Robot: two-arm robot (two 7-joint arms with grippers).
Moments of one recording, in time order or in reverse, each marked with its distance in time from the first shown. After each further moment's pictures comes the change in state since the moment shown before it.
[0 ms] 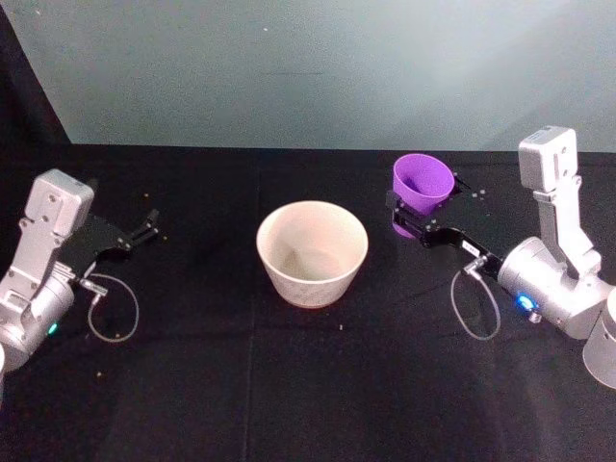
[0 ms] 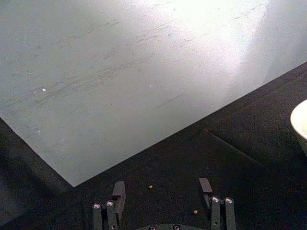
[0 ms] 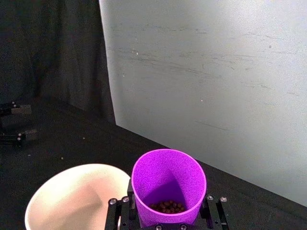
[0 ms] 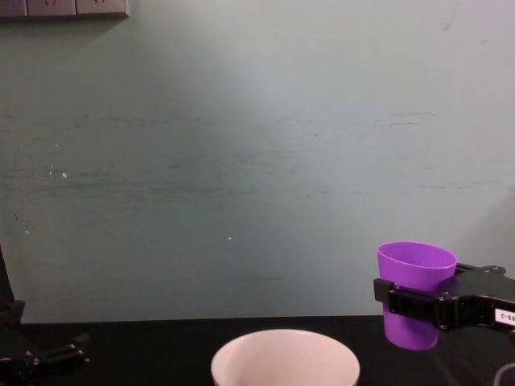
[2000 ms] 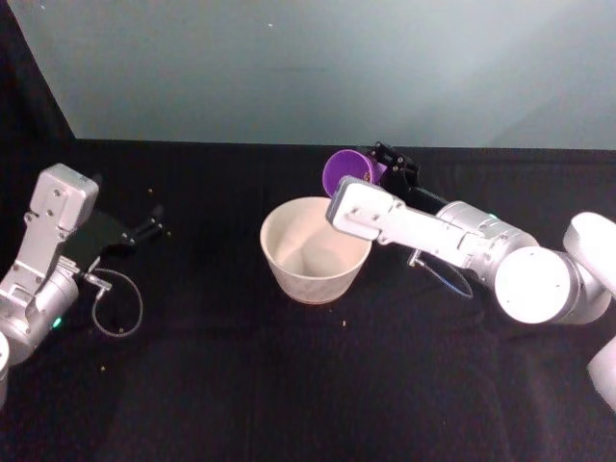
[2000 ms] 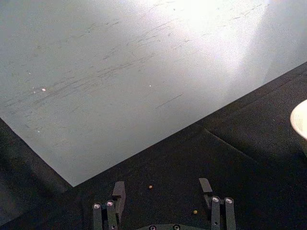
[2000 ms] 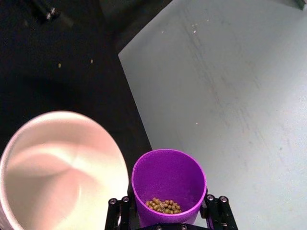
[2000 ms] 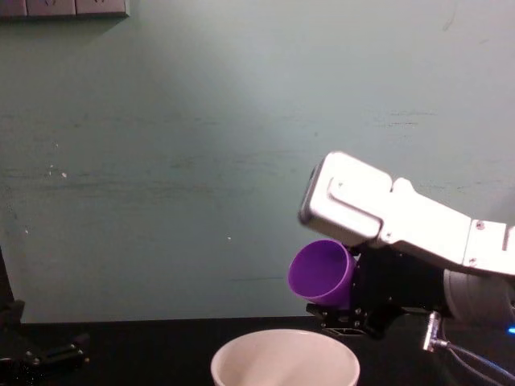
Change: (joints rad) left arm 0.000 0.000 0.000 0.000 0.000 0.000 0.000; right arm 0.209 0.033 -0.317 -0.058 -0.775 0.114 -0.094
